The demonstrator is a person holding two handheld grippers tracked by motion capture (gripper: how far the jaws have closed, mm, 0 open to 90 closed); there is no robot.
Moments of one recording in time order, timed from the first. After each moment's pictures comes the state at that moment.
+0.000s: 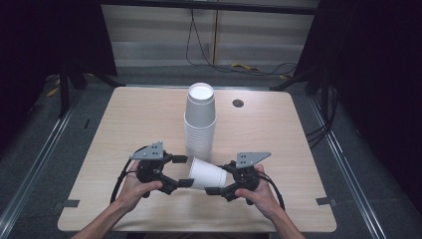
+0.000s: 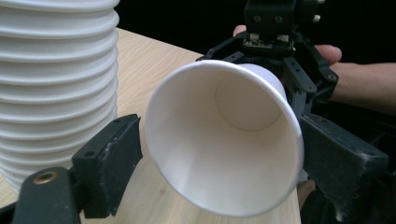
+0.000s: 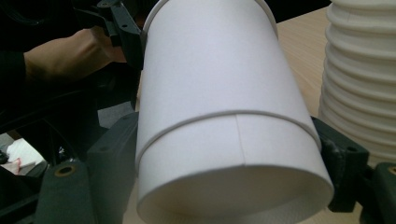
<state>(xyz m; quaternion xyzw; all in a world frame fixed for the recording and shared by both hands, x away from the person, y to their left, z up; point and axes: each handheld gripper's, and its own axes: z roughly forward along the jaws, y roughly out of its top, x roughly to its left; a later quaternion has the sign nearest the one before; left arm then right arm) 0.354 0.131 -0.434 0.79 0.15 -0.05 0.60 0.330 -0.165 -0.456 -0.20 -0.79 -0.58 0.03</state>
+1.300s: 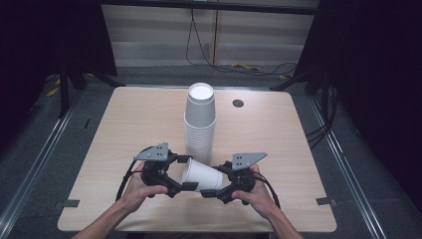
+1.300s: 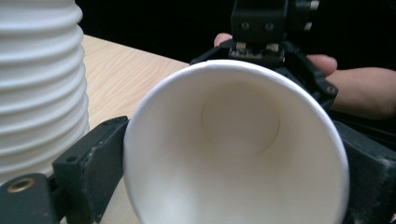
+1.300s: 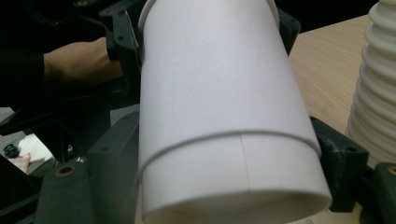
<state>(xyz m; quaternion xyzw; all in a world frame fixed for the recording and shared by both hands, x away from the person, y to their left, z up) 0.353 0.119 -0.430 0.78 0.11 -0.06 0.61 0.327 -0.152 -0.451 -0.17 -0.79 -0.59 0.04</state>
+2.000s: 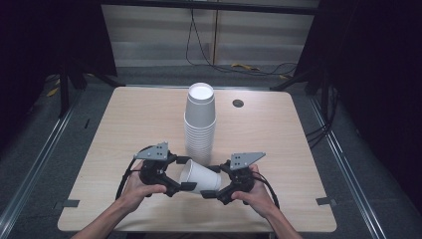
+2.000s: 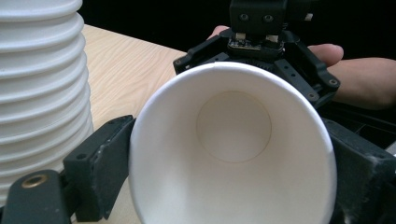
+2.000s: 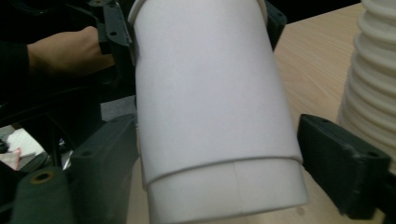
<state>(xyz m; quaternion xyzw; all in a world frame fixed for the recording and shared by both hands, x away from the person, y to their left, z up) 0.354 0.122 -0.428 0.80 0.12 -0.06 0.59 0.328 -0.151 -0.451 -0.18 -0.80 -0.57 0.03</state>
